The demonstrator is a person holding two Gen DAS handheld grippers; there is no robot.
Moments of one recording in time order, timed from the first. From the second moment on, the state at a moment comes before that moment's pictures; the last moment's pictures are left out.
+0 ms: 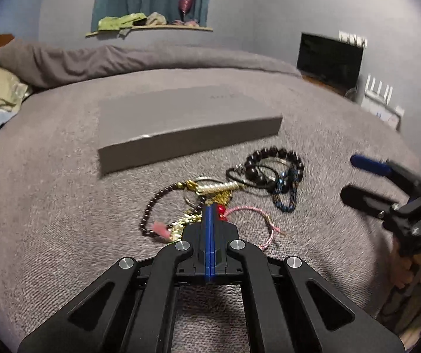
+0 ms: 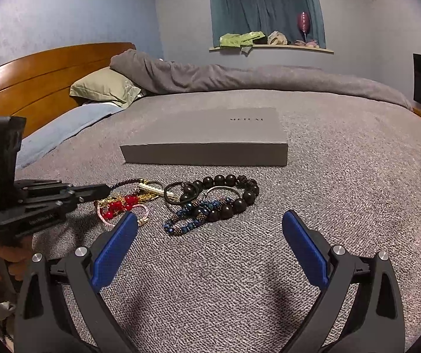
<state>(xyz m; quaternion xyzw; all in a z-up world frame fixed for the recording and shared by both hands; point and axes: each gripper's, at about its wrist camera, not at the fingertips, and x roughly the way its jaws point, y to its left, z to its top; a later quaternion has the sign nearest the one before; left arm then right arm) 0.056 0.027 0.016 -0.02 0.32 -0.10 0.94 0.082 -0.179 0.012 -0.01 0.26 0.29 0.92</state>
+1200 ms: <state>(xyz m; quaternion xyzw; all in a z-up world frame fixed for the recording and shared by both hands) 0.065 0.019 0.005 0.03 0.35 -0.12 0.93 0.140 -0.108 -0.002 -0.10 0.32 0.33 0.88</state>
